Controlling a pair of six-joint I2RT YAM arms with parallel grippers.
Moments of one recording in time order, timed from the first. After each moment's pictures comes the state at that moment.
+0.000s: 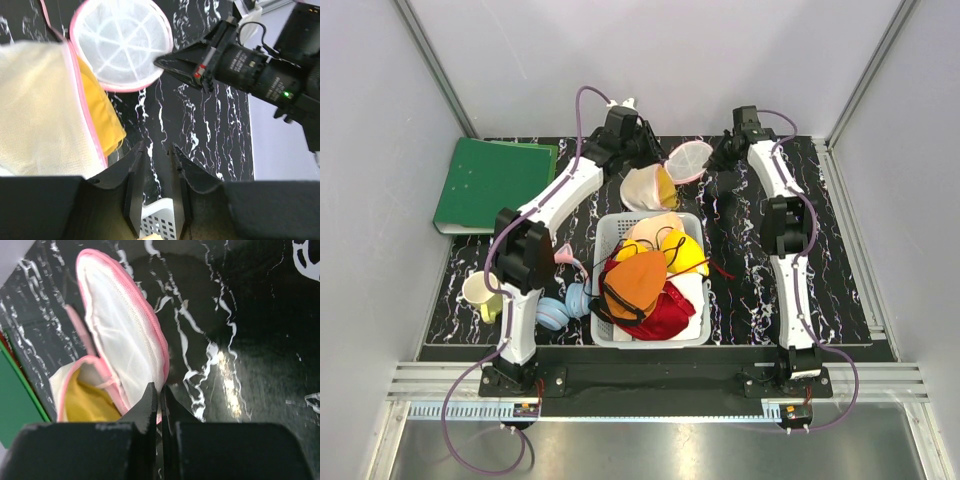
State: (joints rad) left arm -0.50 2.10 1.95 -0.38 0.14 -0.73; right arm 0.13 2.64 2.51 -0.78 -0.25 0.71
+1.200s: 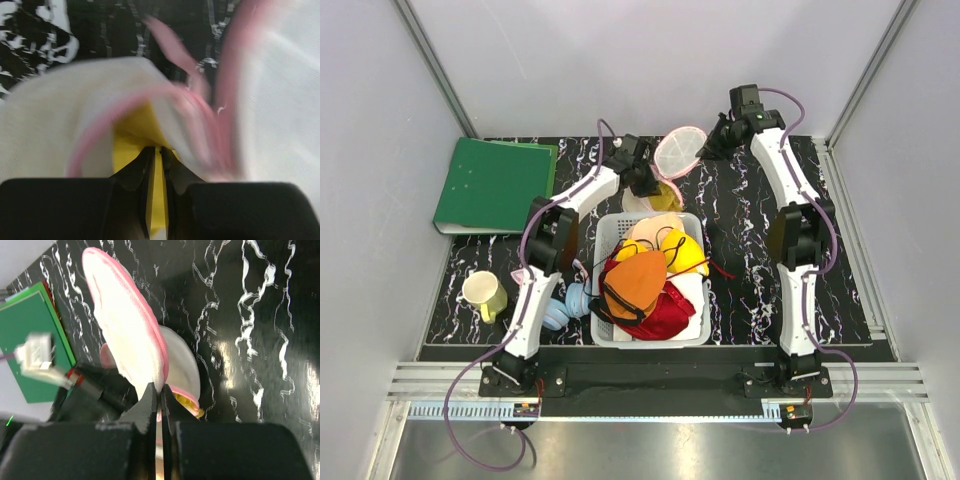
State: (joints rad) left arm -0.47 2.40 2.06 -0.49 0.13 -0.79; right arm 0.20 2.32 2.36 -0.89 -0.25 0.71
